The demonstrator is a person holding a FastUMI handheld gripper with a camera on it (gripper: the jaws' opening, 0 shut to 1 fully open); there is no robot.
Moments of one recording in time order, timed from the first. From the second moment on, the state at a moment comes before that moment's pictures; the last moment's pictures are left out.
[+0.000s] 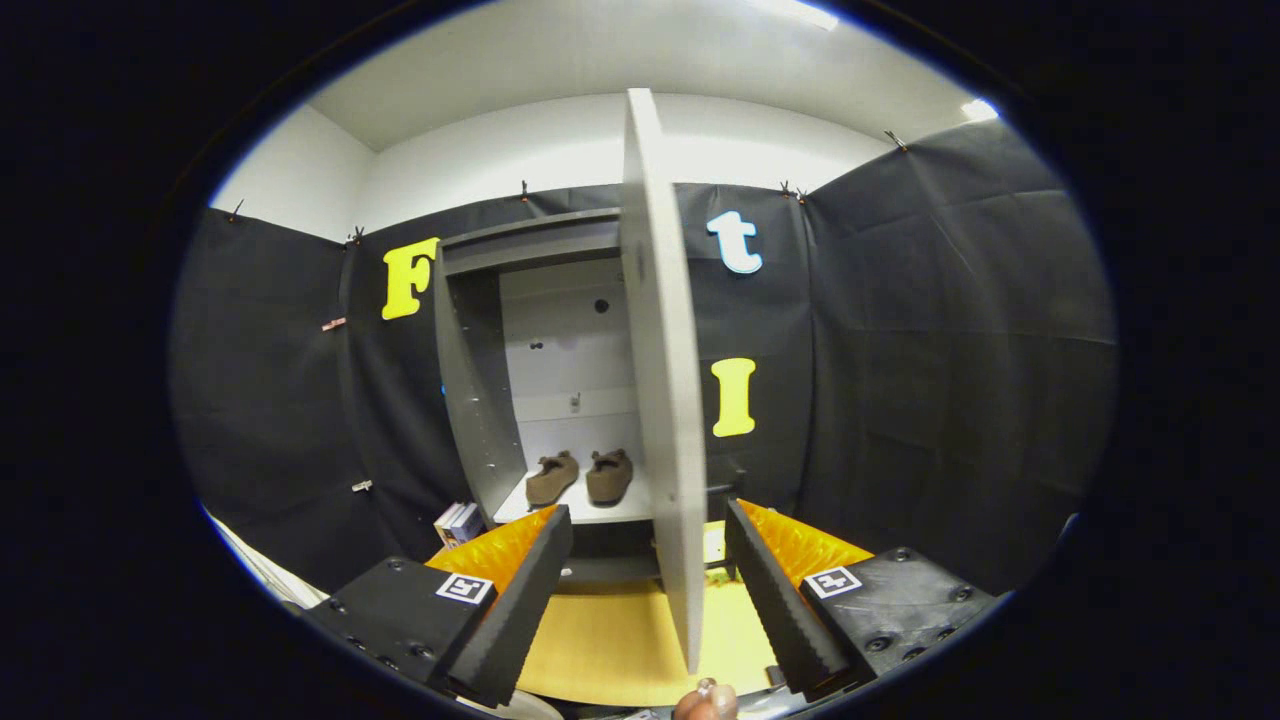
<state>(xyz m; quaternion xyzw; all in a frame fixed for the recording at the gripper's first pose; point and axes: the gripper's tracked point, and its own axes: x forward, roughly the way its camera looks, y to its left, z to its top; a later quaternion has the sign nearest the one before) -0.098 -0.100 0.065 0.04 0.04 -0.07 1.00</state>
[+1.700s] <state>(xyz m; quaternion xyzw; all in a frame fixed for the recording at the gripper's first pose) -0.005 -0.031 0.010 0.04 0.07 0.04 1.00</state>
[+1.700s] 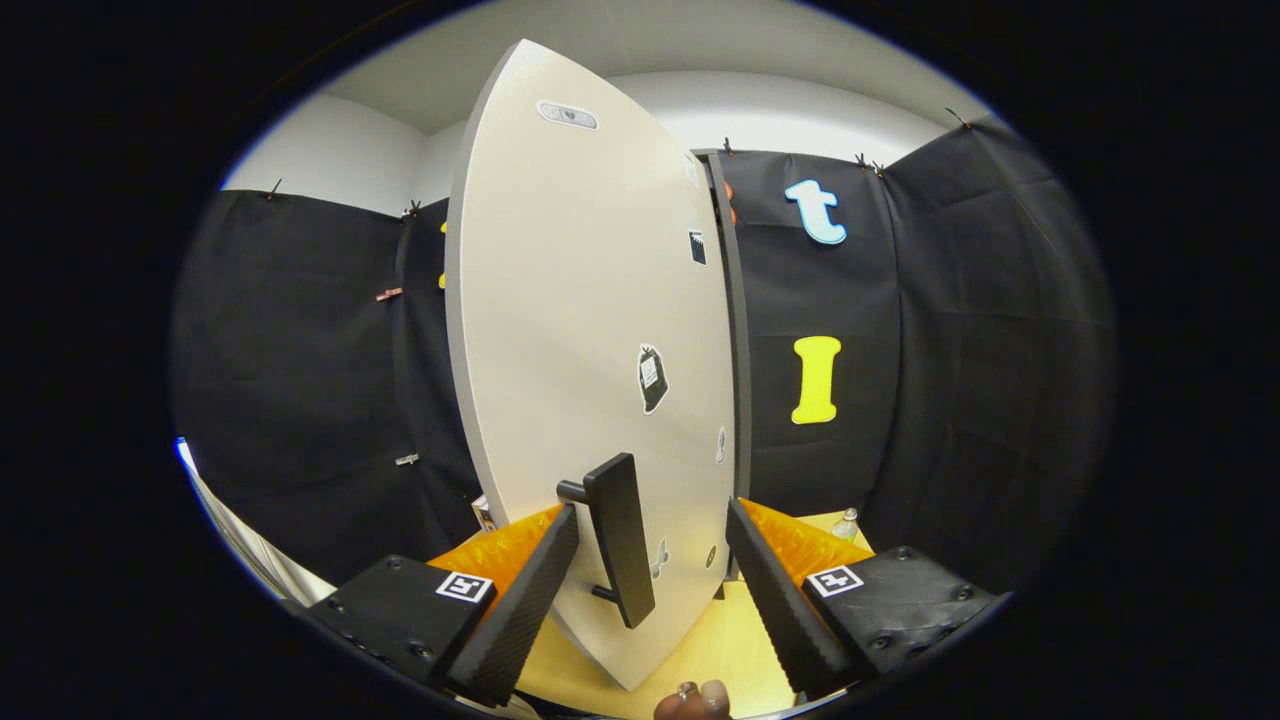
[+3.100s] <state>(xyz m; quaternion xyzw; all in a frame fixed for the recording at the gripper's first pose) 0.076 0.116 0.008 0.01 0.05 0.06 1.00</state>
